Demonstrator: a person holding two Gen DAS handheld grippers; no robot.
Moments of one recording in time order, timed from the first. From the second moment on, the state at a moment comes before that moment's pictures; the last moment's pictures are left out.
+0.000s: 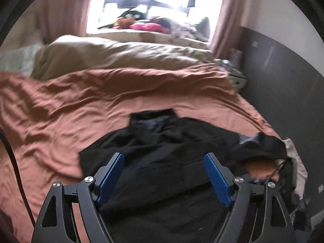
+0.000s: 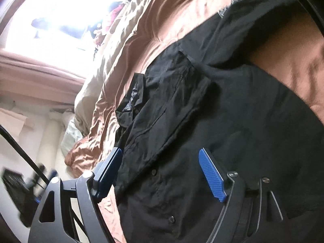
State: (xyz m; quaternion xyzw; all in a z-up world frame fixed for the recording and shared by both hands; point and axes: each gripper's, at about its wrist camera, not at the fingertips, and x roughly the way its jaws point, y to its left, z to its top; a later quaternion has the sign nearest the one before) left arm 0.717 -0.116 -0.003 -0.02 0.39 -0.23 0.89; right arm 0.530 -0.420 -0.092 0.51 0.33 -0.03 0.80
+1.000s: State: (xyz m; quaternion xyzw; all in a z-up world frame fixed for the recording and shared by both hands) left arm 0.654 -0.032 -0.109 -0.11 0.41 -0.07 0.90; right arm 0.428 -0.595 -0.095 0.51 0.19 -0.19 0.82
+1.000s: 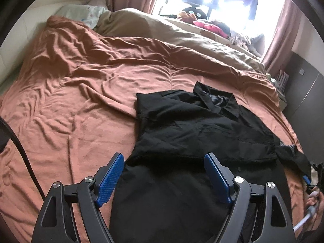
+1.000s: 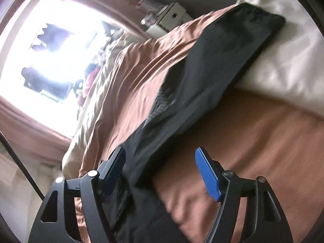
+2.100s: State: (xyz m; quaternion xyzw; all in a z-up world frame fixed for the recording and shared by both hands) left arm 0.652 -0.024 -0.133 -0.17 0.42 -0.08 0.89; right arm 0.450 -0.493 -0.048 0.48 0.04 -0.06 0.87
